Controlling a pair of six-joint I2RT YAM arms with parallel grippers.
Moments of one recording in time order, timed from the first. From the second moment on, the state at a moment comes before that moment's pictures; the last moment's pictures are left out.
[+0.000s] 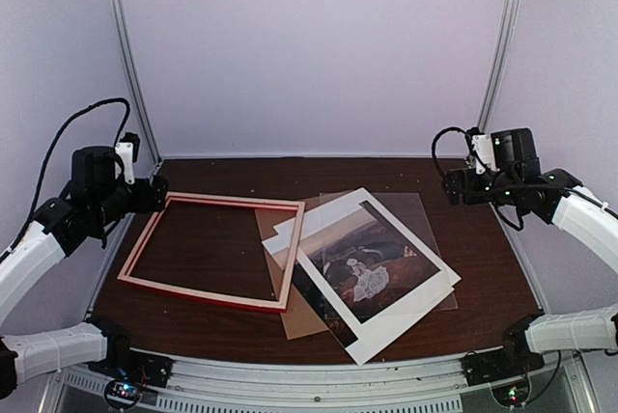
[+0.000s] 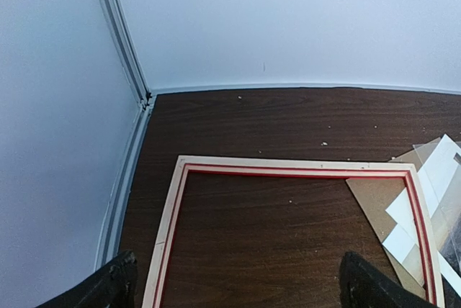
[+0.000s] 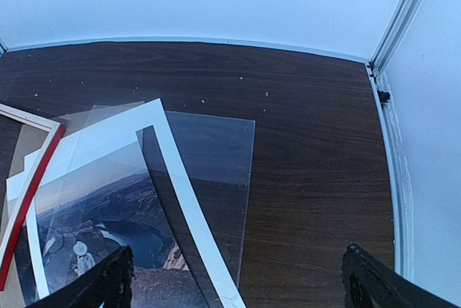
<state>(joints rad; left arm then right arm) -0.33 0.84 0.82 -0.41 -0.30 -0.12 0.34 1.06 0.96 -0.51 0.17 0.14</state>
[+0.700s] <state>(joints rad) -0.37 1.01 0.83 -0.39 -0.24 -0.13 0.44 1.13 0.96 -0.51 0.15 0.15</state>
